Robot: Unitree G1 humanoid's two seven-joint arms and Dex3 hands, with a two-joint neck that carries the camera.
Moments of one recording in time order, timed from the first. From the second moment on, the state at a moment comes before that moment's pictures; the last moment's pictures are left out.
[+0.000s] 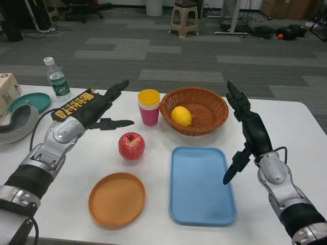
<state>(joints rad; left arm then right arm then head) -0.45 0.44 -0.06 0.44 0.15 -0.23 -0.26 -0.48 -0.40 0.34 0.71 0.14 -0.79 -0.08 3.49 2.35</state>
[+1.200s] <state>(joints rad) -0.82 0.53 -0.77 0.81 0.15 -0.14 -0.31 -0.50 -0.44 0.44 0.73 0.20 -0.79 -0.11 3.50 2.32</state>
